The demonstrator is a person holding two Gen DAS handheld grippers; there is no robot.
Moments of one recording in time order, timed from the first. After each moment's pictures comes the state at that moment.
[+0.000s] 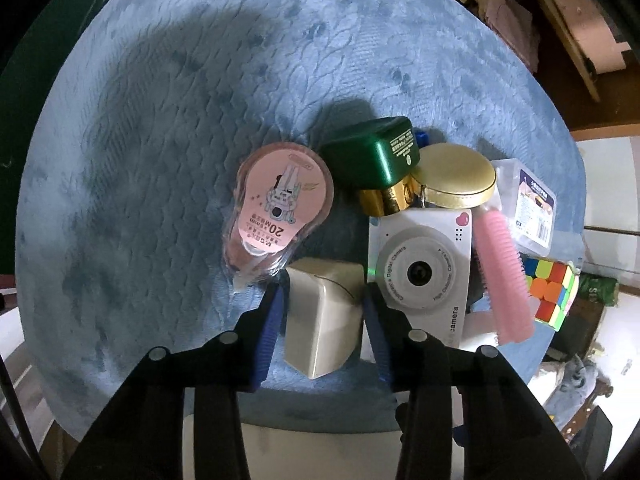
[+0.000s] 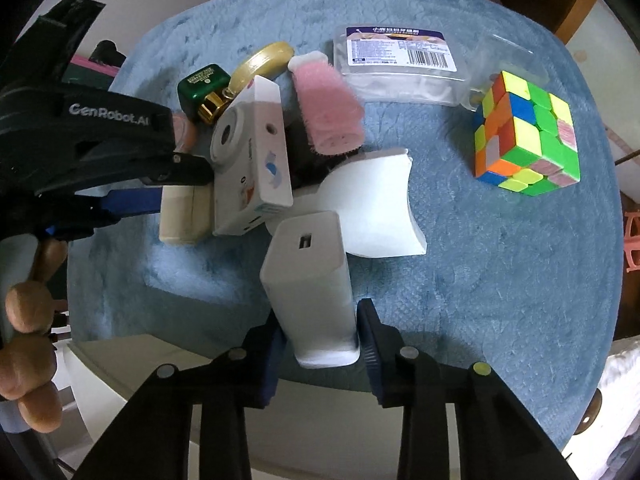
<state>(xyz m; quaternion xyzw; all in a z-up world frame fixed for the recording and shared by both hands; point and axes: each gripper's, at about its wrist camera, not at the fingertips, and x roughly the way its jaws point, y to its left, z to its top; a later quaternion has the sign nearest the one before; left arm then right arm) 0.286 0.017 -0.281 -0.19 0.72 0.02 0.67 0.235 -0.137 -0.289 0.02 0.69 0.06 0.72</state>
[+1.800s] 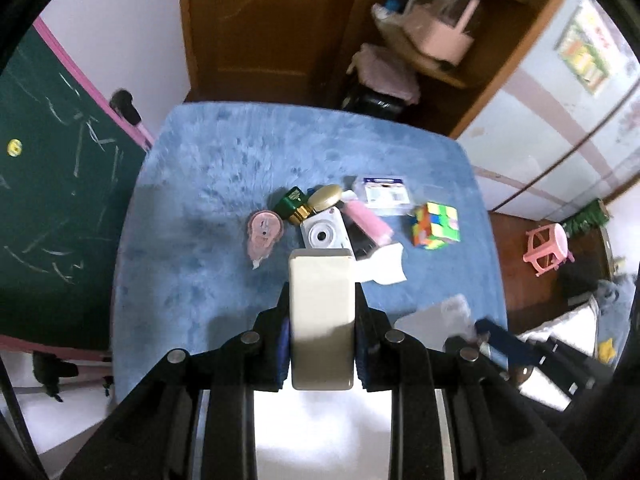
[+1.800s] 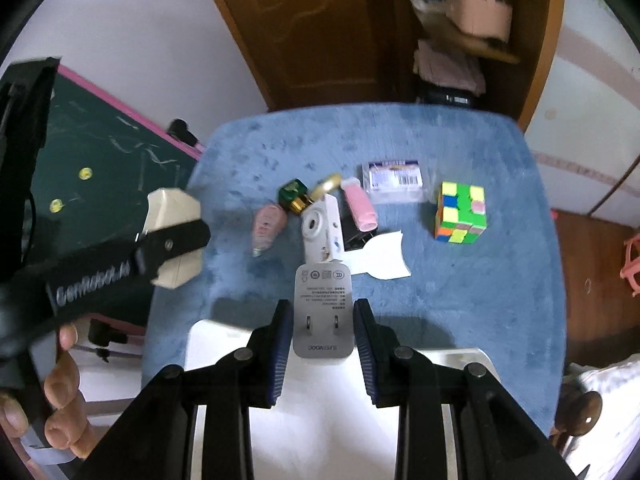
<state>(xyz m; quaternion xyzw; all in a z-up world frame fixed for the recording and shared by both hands) 0.180 0.005 -0.093 -0.05 0.56 -0.09 0.82 0.156 -0.146 -0.126 0.05 0.55 0.10 0.83</state>
